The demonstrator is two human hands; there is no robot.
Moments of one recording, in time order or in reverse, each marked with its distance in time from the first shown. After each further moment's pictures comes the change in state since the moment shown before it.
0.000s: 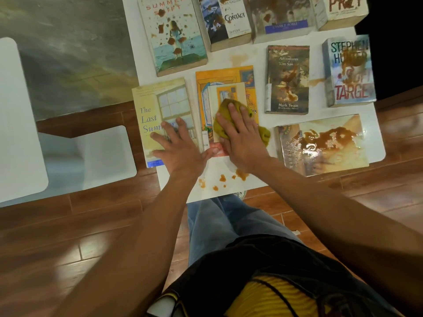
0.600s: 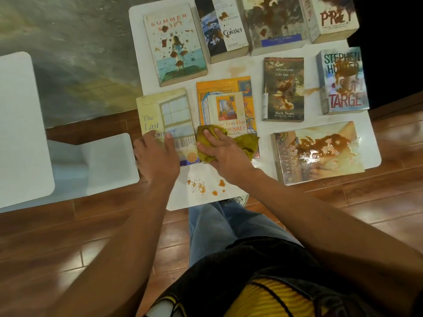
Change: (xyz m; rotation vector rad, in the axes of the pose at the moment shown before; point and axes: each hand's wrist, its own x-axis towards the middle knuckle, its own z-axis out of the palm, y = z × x) left_hand 0.007 -0.047 -0.002 -0.602 0.358 -0.195; right_hand 0.001 -0.037 -0.004 -0.109 -0.223 -0.188
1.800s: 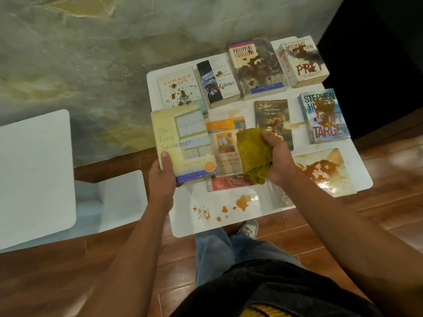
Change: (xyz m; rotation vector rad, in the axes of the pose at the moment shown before) left_hand 0.003 0.026 -0.045 -0.862 -0.269 -0.156; right_hand -0.037 0.059 -0.093 2.088 0.398 0.621
